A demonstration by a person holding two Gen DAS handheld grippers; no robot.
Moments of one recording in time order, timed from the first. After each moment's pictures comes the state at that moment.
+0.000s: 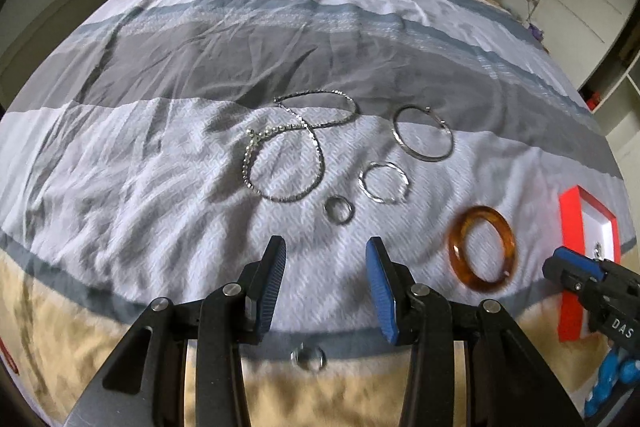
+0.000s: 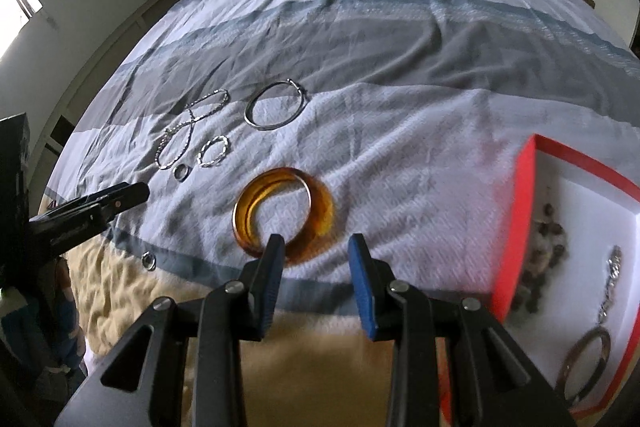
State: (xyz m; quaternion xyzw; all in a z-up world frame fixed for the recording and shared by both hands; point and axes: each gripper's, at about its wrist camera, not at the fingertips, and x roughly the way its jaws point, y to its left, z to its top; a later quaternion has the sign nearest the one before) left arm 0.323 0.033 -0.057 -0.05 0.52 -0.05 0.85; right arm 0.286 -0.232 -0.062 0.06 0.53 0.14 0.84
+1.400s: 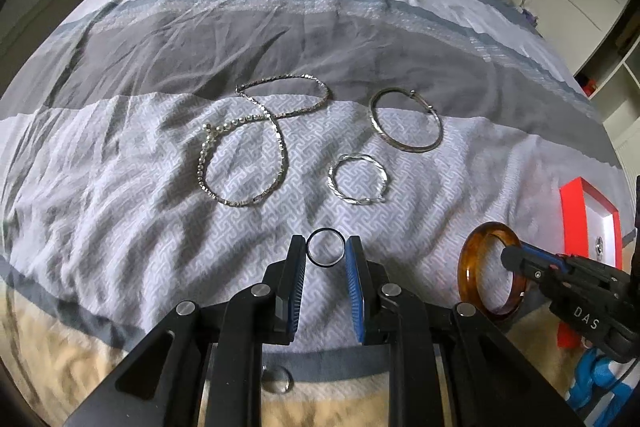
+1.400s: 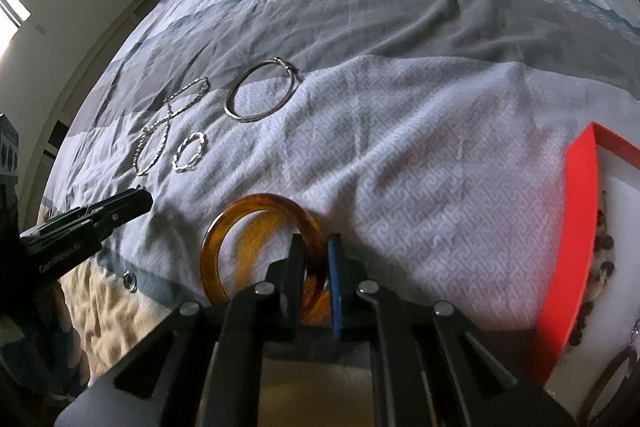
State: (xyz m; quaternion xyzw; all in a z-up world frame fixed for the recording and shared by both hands) left arm 0.334 0.009 -0.070 -0.04 0.54 -0.07 0.84; right arm 0.307 -0.225 -0.093 0.08 0.55 0.15 0.82
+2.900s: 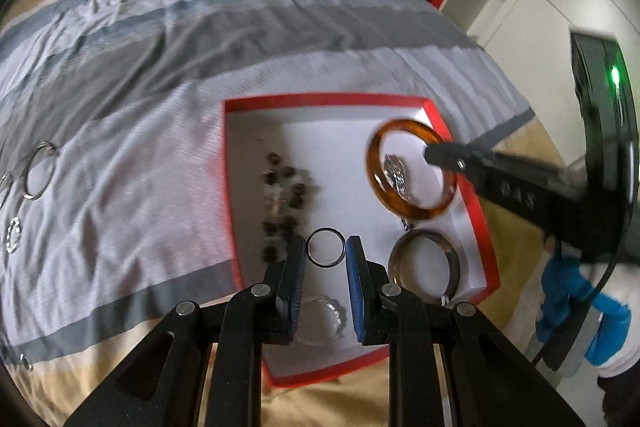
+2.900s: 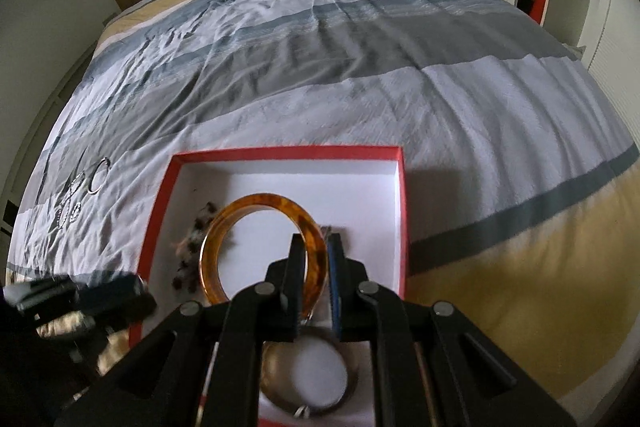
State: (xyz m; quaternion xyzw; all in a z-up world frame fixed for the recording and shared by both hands) left arm 0.256 -0.305 -0.049 0.05 0.53 -0.31 0.79; right arm 0.248 -0.493 -0.053 0.11 0.49 -0.02 0.86
